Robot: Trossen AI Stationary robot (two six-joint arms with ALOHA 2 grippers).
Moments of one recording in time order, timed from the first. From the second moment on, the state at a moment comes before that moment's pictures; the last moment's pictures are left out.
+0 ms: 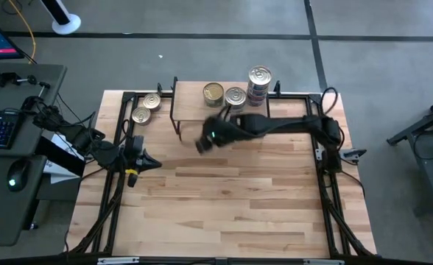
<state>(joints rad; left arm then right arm) -0.52 0.62 0.71 -0.58 -0.41 -0.62 -0.03 1.98 1.86 -0.82 0.16 0.94</state>
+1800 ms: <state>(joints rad) 0.74 1.23 0.48 -0.46 -0.64 -0.83 0.52 1.68 1.27 -1.35 0.38 1.37</state>
